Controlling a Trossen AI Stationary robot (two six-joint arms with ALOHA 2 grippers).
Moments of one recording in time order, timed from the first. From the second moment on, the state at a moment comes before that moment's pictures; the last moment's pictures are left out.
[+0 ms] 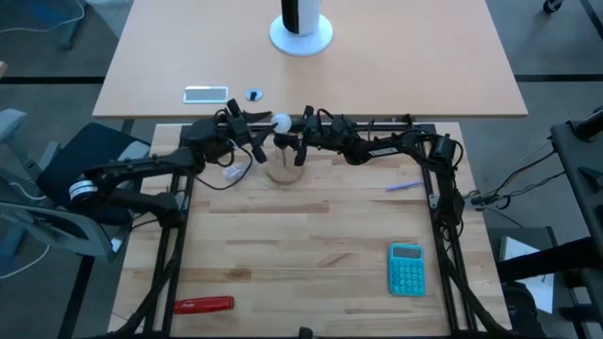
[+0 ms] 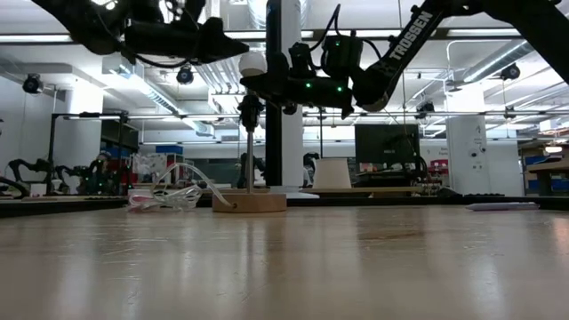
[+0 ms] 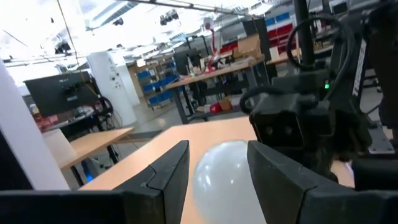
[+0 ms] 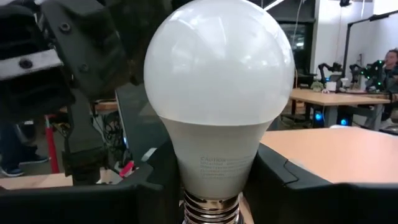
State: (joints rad) left arm 0.51 1.17 0.67 0.66 0.01 0.30; right arm -0.42 2.01 1.20 1.05 -0.29 0.04
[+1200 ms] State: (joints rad) left arm 0.51 1.22 0.67 0.73 0.01 0.33; right arm -0.40 1.93 1.20 0.80 -0.24 -0.07
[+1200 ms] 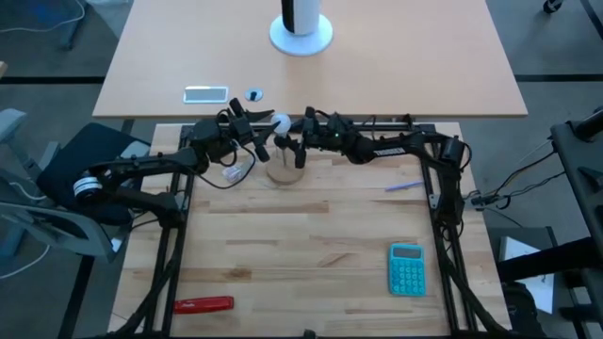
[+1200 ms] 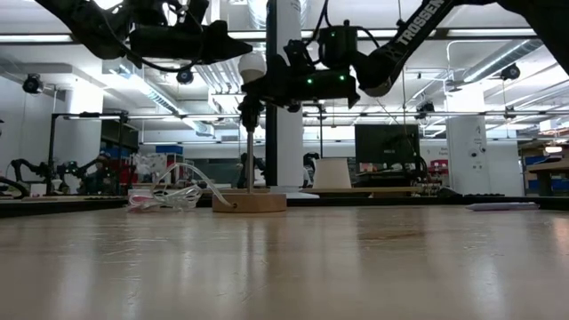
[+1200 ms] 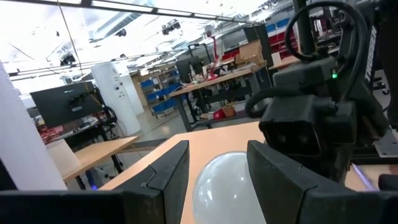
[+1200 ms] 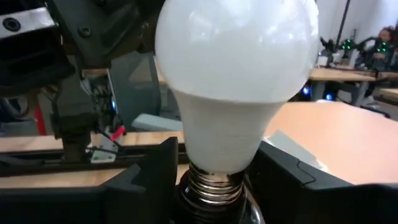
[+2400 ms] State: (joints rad) left arm 0.51 1.21 0.67 0.66 -0.04 0.33; right arm -0.39 1.81 1.20 0.49 -0.18 -0.14
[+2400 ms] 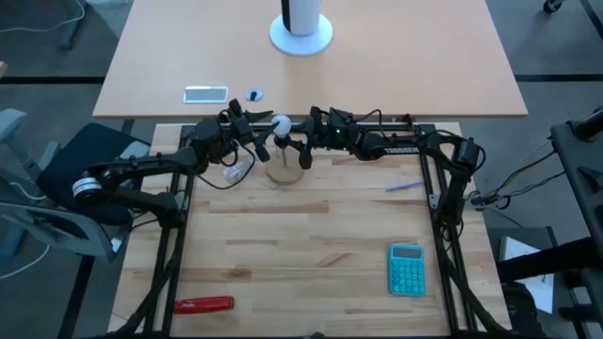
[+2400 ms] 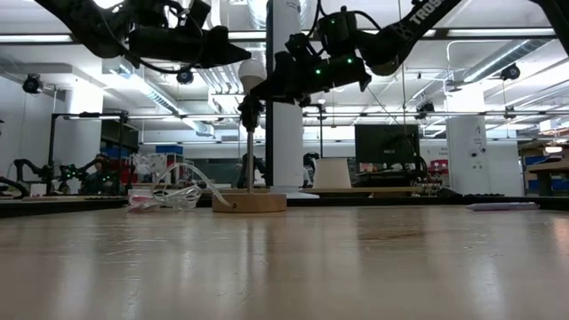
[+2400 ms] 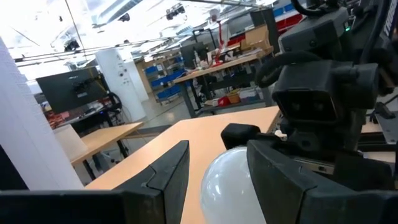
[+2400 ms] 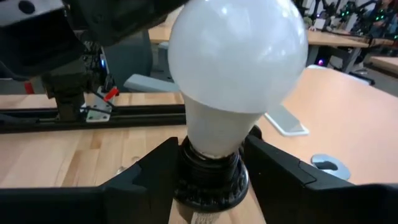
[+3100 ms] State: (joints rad) left arm 0.50 1.18 0.67 0.62 -0.04 0.33; right arm -0.40 1.67 1.19 0.37 -0.02 -0.23
